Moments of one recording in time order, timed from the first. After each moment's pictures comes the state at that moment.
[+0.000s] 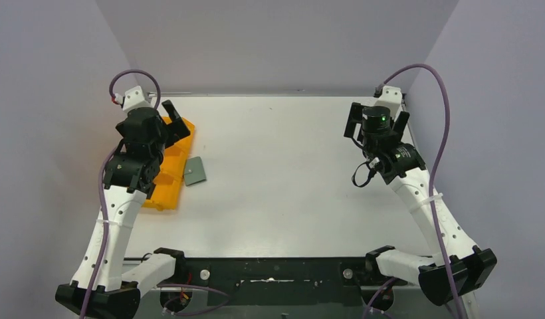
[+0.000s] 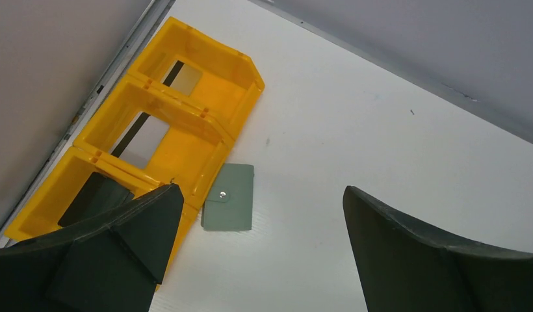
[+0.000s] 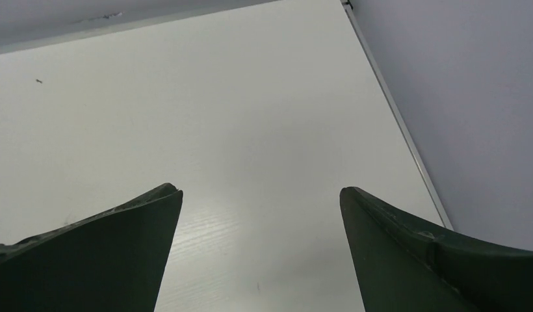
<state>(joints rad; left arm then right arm) -0.18 1.05 1.31 -0.67 -0.39 -0.46 0.37 1.17 1.28 -0.58 0.61 0.23</state>
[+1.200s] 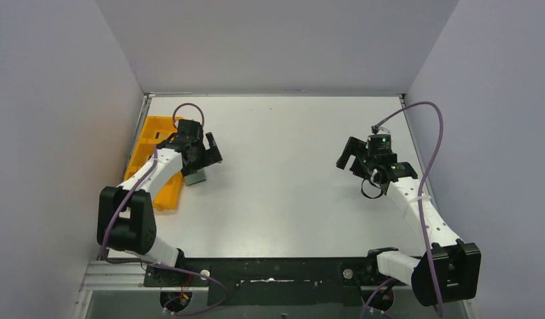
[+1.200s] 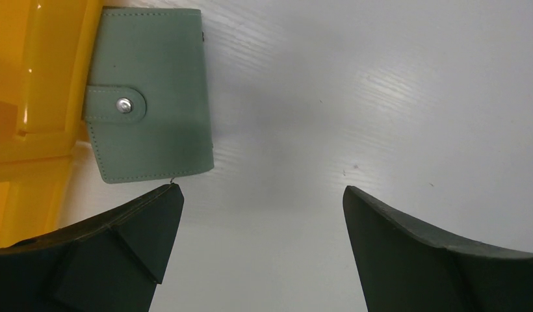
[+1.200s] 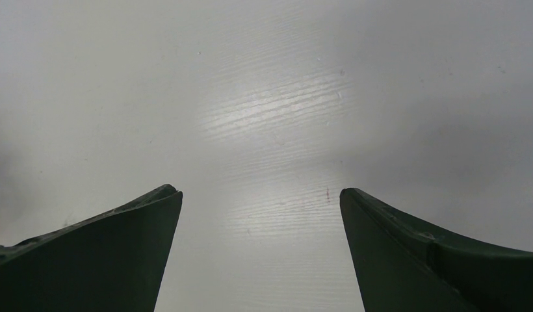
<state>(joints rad) -0.18 1.49 1.04 -0.53 -0.04 -0.56 0.14 1.14 0.87 -0.53 0.01 0.49</state>
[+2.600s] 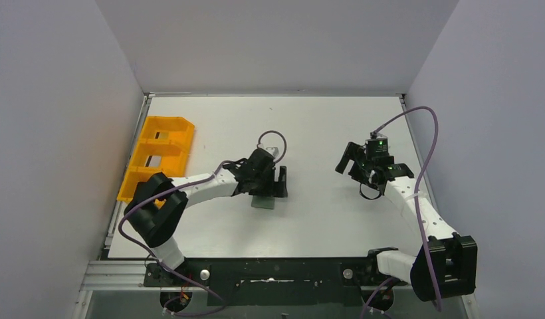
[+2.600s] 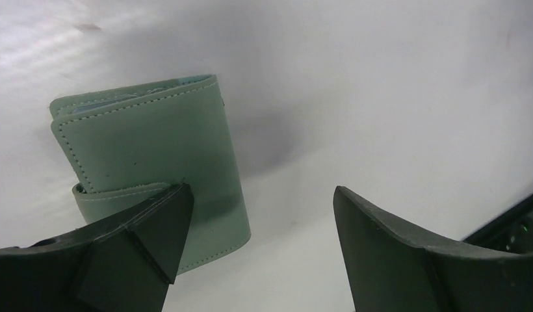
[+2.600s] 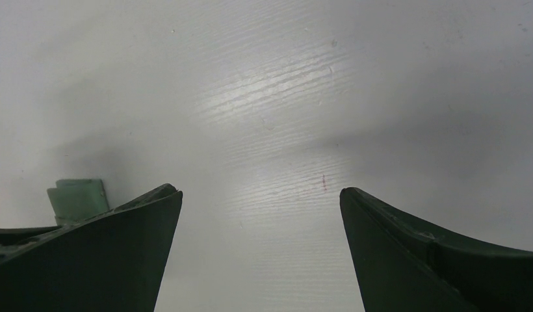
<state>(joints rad) -0.75 1.70 1.00 -0.23 0.06 -0.63 0.13 1.17 0.82 -0.53 0.00 0.53</state>
